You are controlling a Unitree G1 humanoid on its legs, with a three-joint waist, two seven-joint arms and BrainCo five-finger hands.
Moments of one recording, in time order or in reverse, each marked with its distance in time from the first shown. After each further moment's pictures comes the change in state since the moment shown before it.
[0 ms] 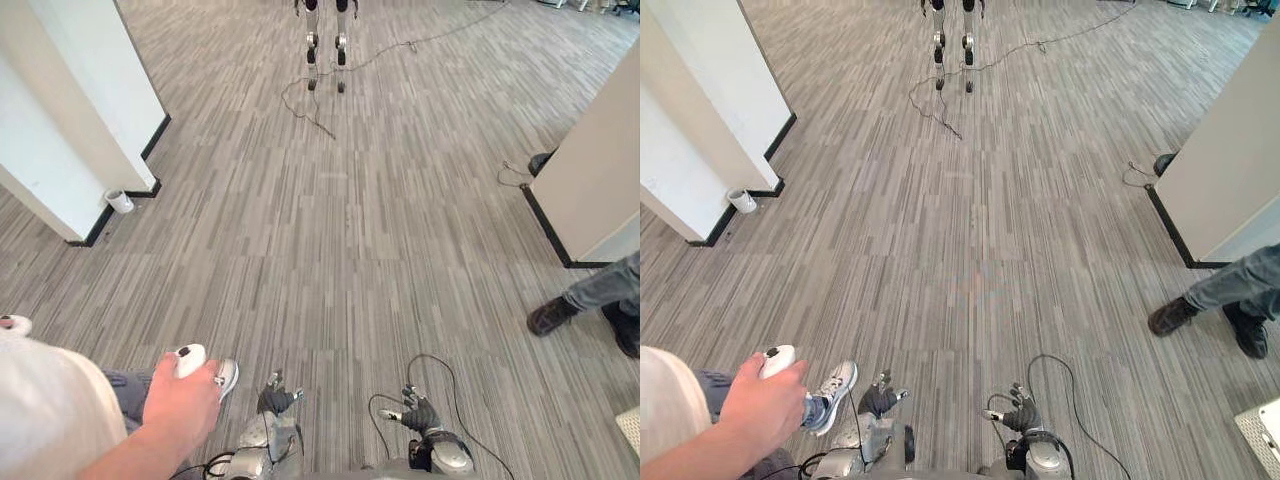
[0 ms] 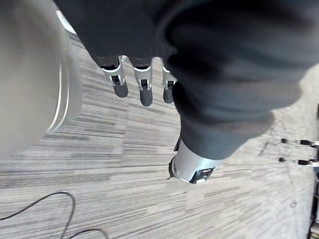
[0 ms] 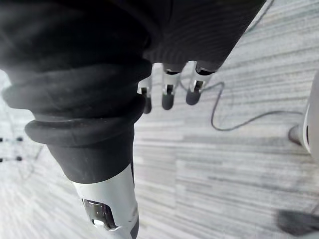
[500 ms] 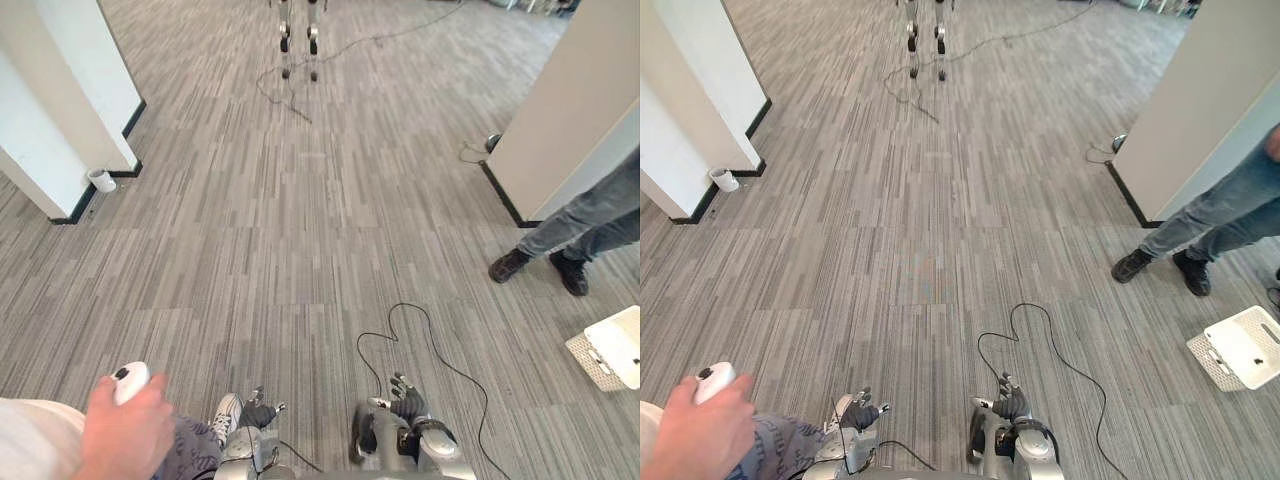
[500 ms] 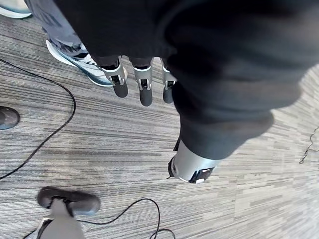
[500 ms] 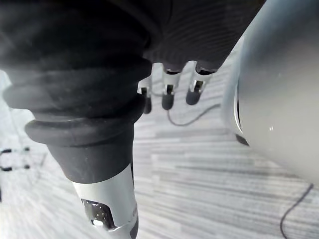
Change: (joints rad) left arm -0.022 0.021 0.026 0.147 -0.005 0.014 0.003; right arm -0.061 0.044 -0.046 0.032 -0.058 -0.019 0.015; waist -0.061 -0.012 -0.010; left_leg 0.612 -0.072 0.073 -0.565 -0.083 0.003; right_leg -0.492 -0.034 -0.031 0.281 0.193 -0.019
